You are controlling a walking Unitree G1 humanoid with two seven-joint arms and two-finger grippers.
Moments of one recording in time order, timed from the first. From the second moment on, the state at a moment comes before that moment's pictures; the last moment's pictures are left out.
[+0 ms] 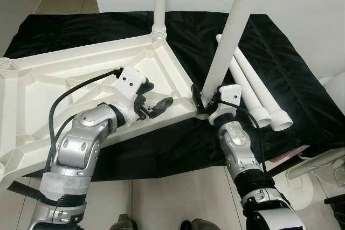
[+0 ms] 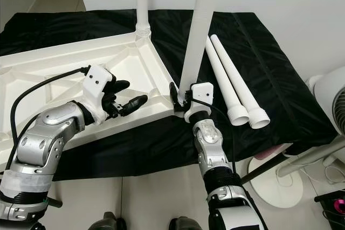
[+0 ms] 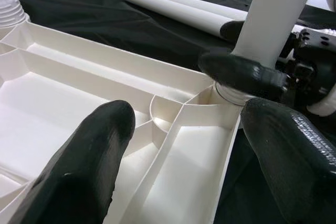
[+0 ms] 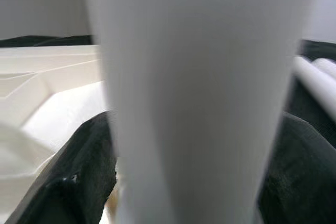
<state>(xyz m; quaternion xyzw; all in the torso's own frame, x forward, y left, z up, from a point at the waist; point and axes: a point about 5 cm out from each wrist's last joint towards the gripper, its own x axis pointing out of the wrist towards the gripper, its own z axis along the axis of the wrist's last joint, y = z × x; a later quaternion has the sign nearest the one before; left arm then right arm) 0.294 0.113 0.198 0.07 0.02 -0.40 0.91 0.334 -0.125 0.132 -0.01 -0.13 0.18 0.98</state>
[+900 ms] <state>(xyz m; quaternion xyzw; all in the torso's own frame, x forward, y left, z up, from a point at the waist) 0.270 0.078 0.179 0.09 0.04 -0.47 0.88 0.354 -0.149 0.163 -0.06 -0.12 0.32 0.94</state>
